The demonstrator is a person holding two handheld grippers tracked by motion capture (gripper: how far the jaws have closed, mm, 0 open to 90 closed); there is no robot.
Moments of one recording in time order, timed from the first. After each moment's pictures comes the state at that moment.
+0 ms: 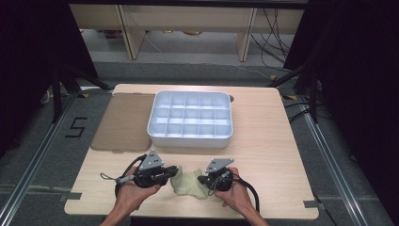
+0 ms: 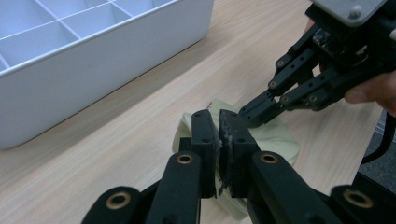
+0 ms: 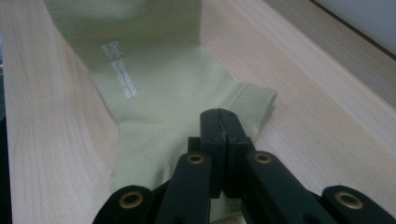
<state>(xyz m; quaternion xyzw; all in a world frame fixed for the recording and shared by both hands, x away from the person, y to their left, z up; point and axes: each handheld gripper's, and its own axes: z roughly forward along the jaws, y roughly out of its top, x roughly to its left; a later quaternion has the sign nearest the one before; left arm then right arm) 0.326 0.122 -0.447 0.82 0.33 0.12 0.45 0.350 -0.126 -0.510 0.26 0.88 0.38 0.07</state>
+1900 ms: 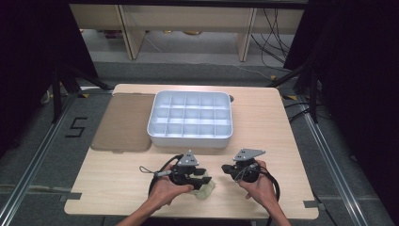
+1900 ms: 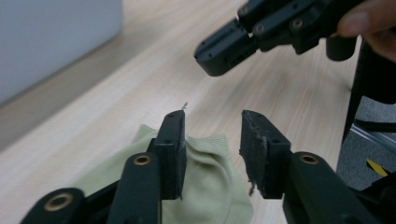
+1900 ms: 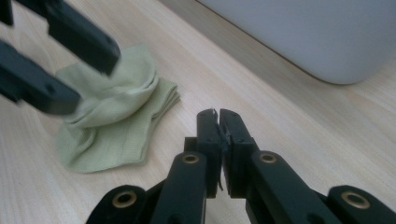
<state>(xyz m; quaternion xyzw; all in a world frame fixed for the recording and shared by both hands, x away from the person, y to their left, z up) 0.348 0.052 -0.468 0.83 0.30 0.03 0.47 0.363 -0.200 -0.481 0.33 0.86 0.38 0.10</state>
